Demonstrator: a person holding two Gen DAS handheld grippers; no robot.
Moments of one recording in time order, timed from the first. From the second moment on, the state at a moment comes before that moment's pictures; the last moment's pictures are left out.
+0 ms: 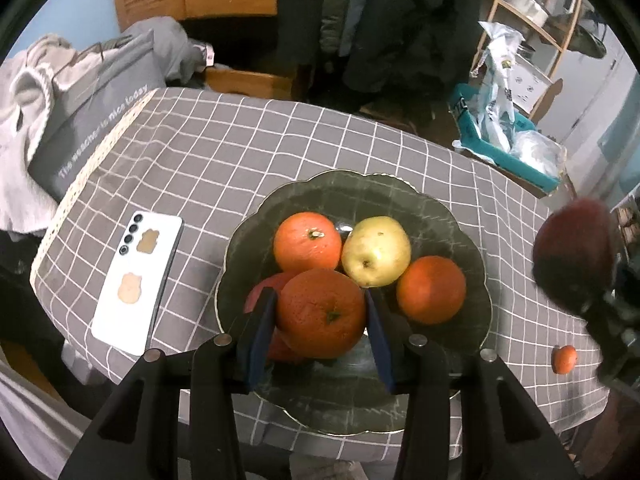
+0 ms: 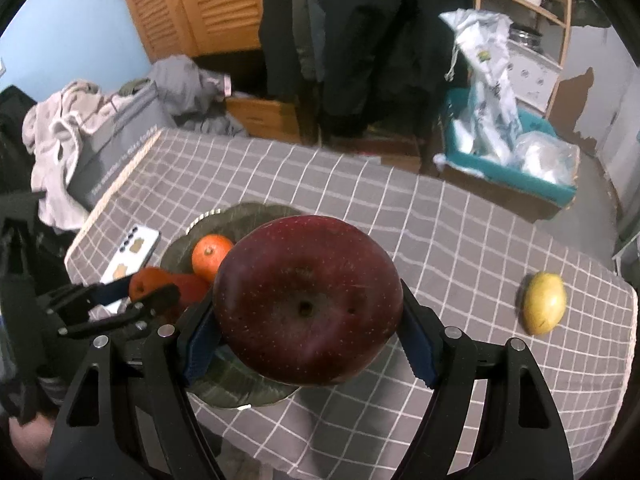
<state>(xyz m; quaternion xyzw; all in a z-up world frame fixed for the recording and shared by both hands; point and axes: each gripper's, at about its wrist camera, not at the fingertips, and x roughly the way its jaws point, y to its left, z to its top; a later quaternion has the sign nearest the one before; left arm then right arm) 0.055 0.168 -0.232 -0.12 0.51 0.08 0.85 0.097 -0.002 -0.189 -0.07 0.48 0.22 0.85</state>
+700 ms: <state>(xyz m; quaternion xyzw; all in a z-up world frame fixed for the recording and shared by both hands) 0.050 0.183 -0.245 -0.13 0.52 0.09 0.84 0.081 0.022 -0.261 -0.08 0.56 0.26 0.78</state>
